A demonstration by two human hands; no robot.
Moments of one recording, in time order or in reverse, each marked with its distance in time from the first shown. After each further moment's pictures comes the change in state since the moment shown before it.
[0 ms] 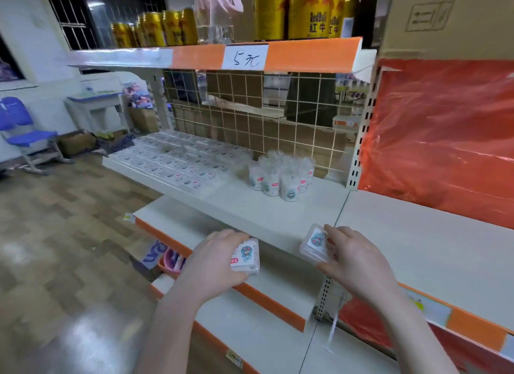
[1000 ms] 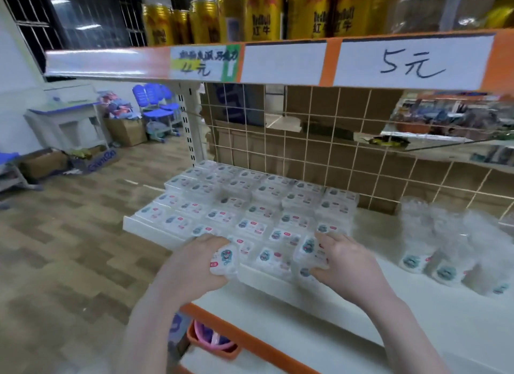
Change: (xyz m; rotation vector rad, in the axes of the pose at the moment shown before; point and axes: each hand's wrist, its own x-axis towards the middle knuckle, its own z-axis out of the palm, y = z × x) left_hand 0.213 -0.403 -0.113 0.054 -0.103 0.041; right_hand 0.334 -0.261 0.142 -0.116 -0.116 0.084
